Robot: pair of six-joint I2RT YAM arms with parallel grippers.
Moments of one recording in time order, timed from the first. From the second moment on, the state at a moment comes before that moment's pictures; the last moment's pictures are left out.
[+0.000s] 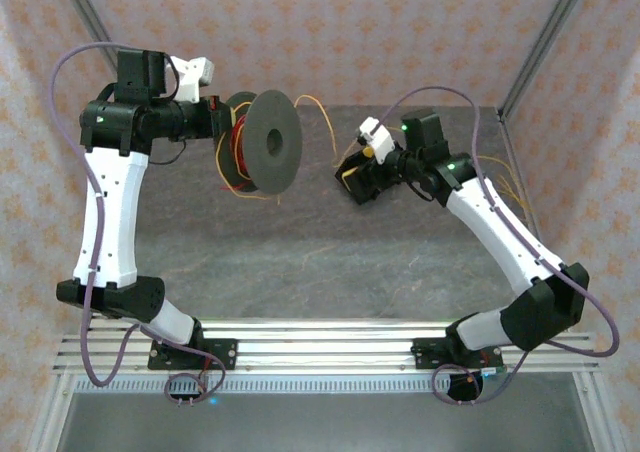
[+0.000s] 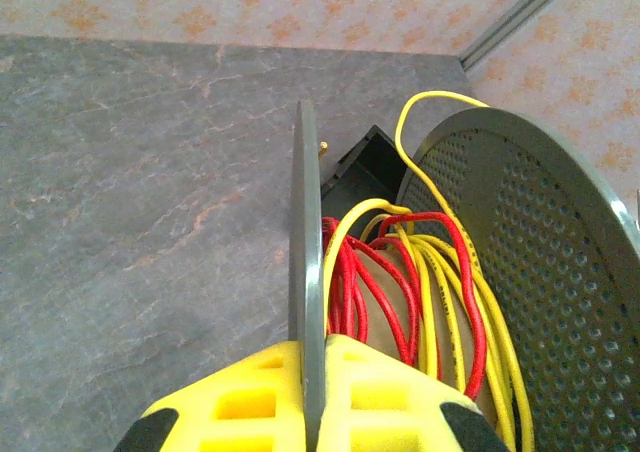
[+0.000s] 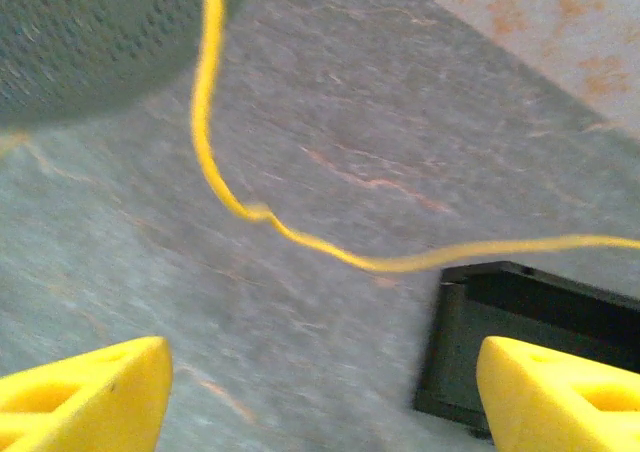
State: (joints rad) left arm -0.04 1.55 2.12 -1.28 0.49 -0.20; right arm 0.44 1.38 1.34 -0.61 -0.41 -0.34
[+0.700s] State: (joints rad) left arm -0.04 1.49 2.09 -1.29 0.49 -0.23; right arm 0.50 1.45 1.18 -0.24 -0.15 -0.95
